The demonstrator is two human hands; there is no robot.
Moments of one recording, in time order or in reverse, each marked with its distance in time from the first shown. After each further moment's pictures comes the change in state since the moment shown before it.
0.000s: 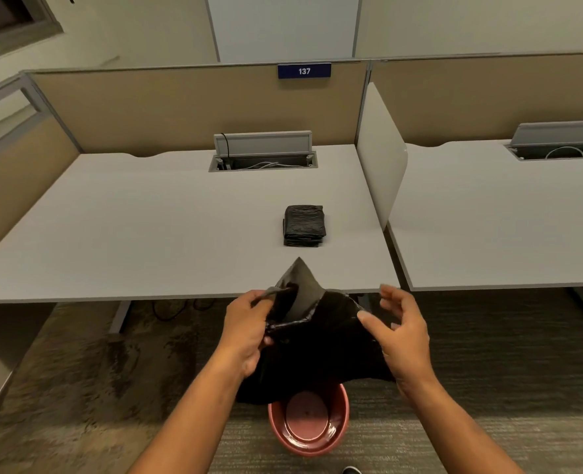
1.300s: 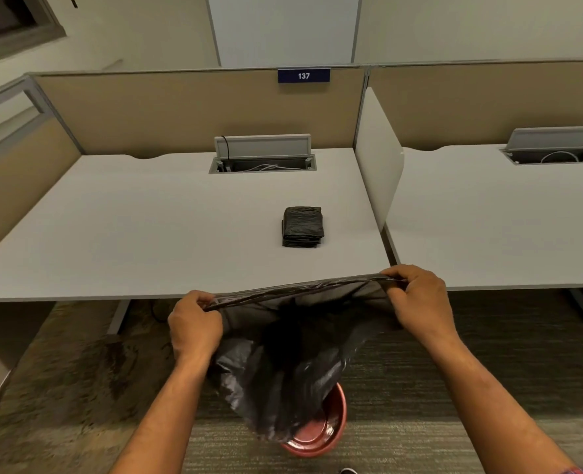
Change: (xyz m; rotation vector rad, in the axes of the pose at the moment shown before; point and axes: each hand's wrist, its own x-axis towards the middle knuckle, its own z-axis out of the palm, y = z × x) left_hand 0.007 0.005 -0.063 0.611 0.521 0.295; right_hand 0.043 -0.041 -0.032 -0.585 0.046 -0.211
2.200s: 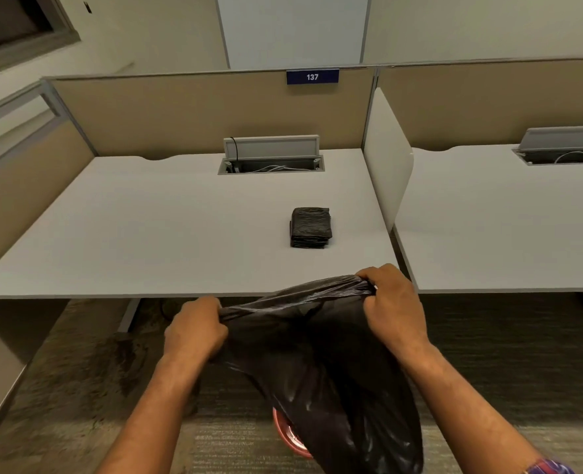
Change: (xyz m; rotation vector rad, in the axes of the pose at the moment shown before) left_hand 0.004 0.005 -0.030 0.722 -0.324 0.173; right_hand -0.011 -0.027 0.037 -0.115 -0.010 -0.166
